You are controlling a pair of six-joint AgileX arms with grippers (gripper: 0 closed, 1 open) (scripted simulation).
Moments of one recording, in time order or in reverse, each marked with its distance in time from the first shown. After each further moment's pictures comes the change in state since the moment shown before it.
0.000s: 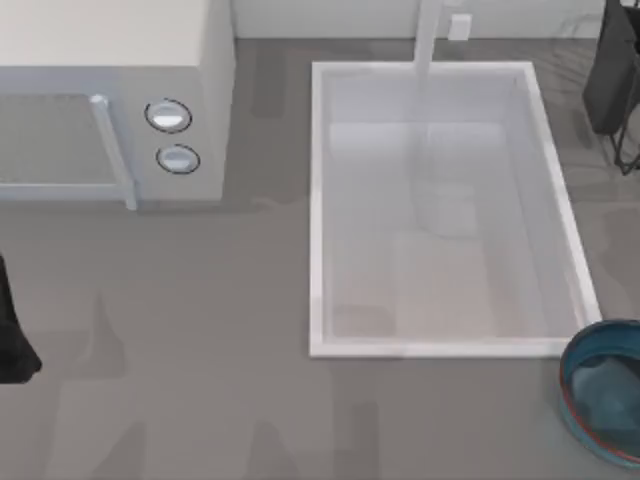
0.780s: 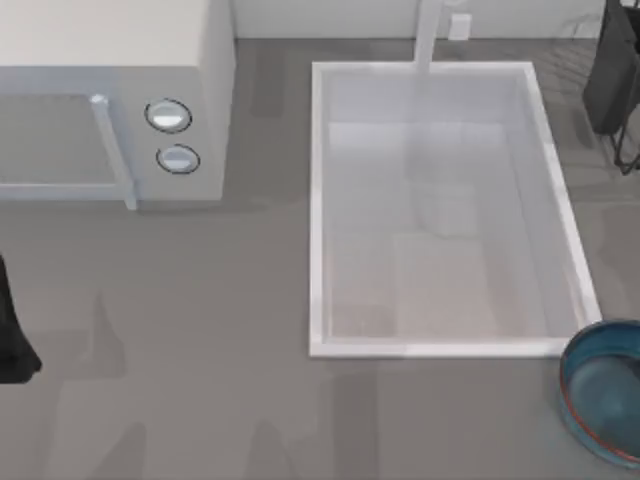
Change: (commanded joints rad) left arm 0.000 0.000 0.000 0.000 0.000 0.000; right arm -0.002 -0.100 0.078 -0.131 0.001 -0.003
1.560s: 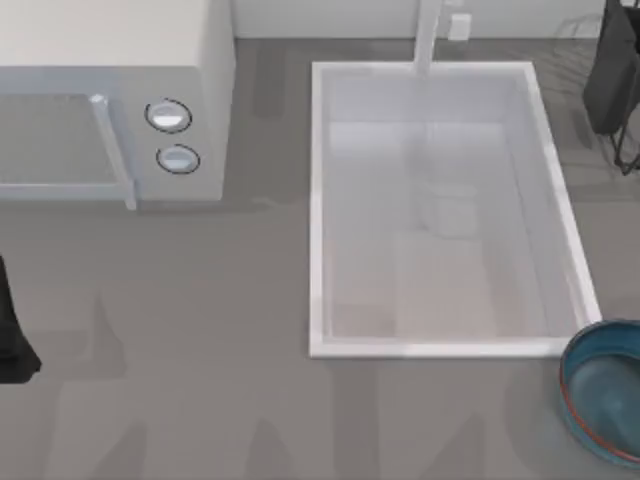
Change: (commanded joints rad) left arm 0.000 0.000 0.000 0.000 0.000 0.000; right arm 0.006 -0.974 -0.682 0.808 -0.001 0.005
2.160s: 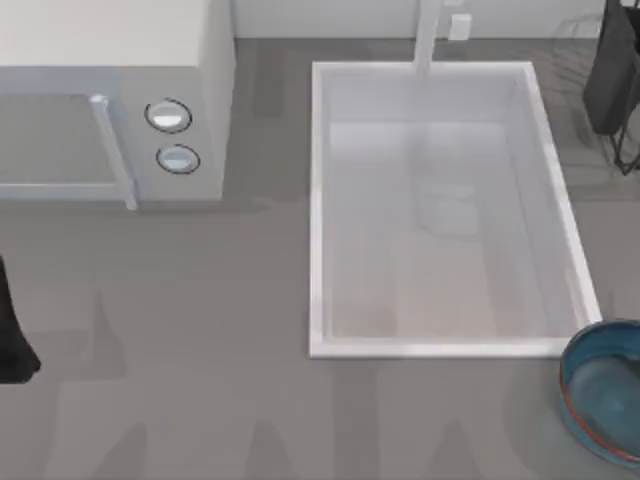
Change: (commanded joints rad) left arm 0.000 0.000 0.000 0.000 0.000 0.000; right arm 0.005 -0.386 -0.318 0.354 -0.001 -0.001
